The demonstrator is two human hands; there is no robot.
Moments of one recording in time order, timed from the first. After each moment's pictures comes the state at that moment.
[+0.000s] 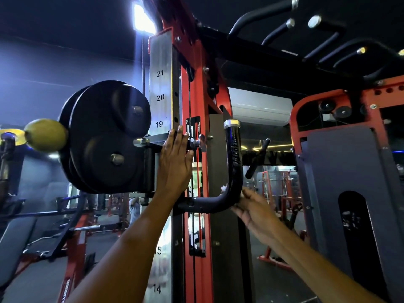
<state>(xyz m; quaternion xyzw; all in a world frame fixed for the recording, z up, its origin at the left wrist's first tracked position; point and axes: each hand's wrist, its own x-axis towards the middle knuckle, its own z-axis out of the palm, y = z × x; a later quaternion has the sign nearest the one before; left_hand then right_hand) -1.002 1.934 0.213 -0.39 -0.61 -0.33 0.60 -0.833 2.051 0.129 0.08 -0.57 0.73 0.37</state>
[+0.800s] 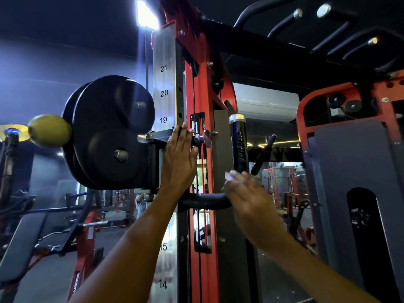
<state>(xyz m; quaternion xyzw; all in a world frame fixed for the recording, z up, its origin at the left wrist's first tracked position) -1.003 1.933 0.211 -0.39 -0.61 -0.33 0.60 -0.846 2.041 0.111 0.01 -0.70 -0.29 0.65</state>
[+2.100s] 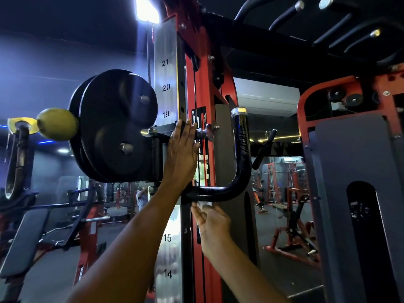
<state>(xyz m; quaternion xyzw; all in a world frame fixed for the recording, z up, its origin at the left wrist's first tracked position) -1.002 1.927 0.208 -0.42 -0.61 -0.31 0.59 -0.905 1.956 0.097 -0.04 -0.31 0.89 0.33</state>
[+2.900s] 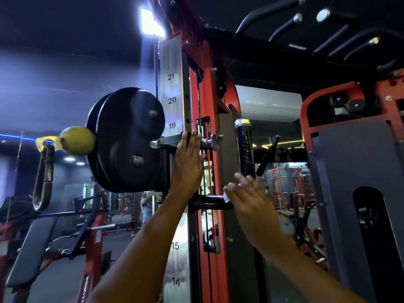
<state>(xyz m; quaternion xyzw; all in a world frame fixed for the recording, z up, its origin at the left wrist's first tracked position) -0.996 1.924 0.208 -0.41 -0.63 -0.29 0.59 -0.847 2.019 0.109 -0.04 -0.70 -0.26 0.66</state>
